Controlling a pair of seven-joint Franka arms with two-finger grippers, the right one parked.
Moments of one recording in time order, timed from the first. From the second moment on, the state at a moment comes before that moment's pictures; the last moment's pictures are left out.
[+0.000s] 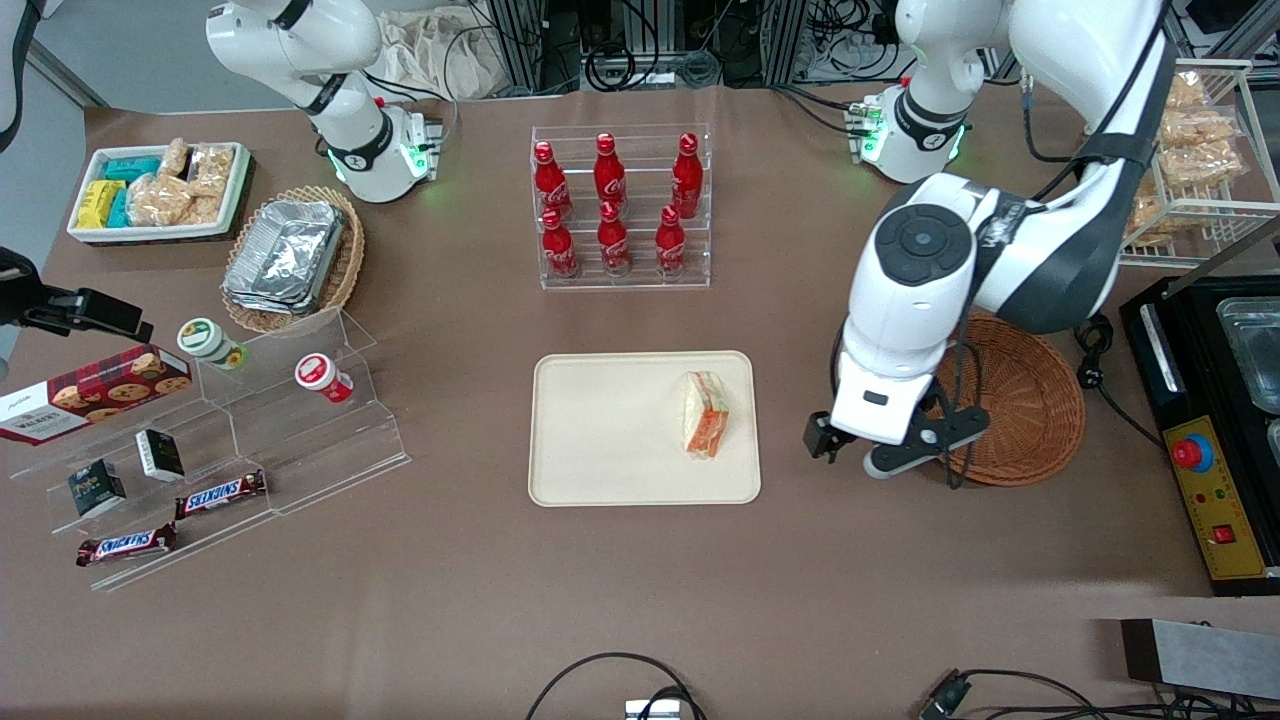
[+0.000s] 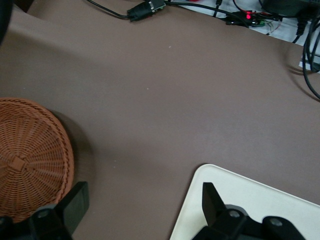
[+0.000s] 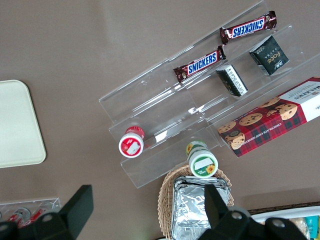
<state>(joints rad) 0.04 0.42 -0.57 -1.52 0.45 1.96 -1.01</state>
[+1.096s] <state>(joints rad) 0.04 0.18 -0.17 -1.52 0.07 1.80 -0.26</state>
